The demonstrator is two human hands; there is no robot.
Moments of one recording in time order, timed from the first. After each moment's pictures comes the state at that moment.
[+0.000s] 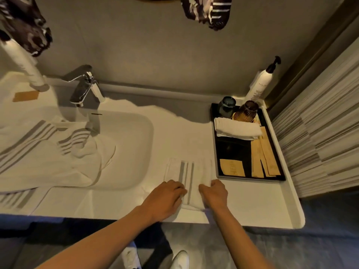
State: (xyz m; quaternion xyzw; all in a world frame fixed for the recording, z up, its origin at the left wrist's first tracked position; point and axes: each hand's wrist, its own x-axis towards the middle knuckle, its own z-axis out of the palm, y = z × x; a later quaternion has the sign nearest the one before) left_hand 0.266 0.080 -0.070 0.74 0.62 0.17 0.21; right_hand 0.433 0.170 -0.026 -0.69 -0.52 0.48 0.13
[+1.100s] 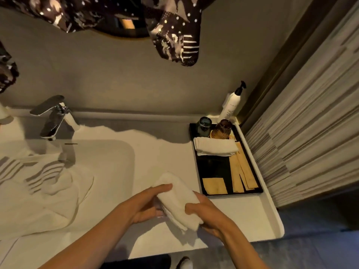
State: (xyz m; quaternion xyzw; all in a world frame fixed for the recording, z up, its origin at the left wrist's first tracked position) left_hand 0.236 0.142 0.012 0.04 0.44 0.42 0.80; right_hand 0.438 0.188 0.040 -0.46 -0.48 0.74 0.10
